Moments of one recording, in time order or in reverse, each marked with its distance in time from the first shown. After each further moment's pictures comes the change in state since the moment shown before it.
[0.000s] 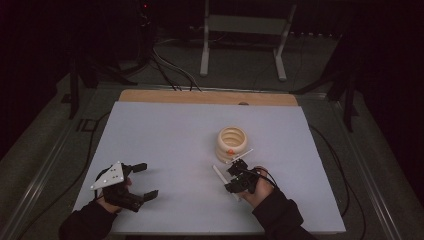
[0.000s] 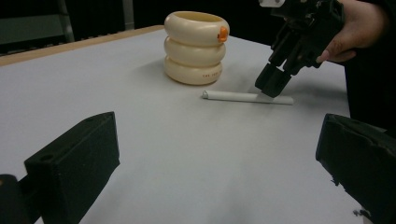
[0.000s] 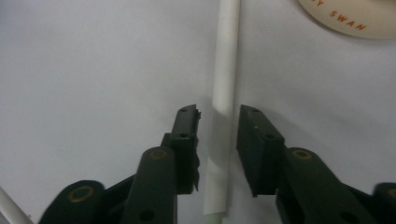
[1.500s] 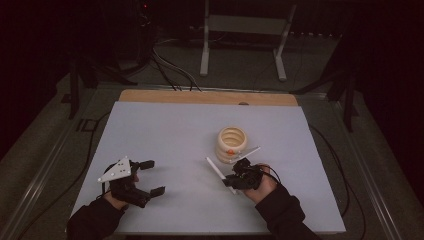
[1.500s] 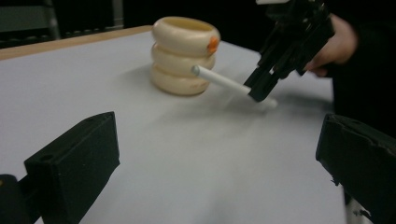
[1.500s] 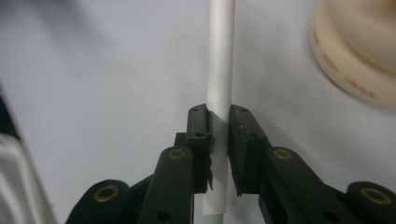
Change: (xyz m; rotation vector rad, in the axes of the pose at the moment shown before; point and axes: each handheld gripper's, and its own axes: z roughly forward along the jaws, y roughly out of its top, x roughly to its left) left arm -0.001 0.020 0.020 -0.008 -0.063 -0.059; right arm -0.016 -0.003 -0.009 -0.198 0.180 -0.149
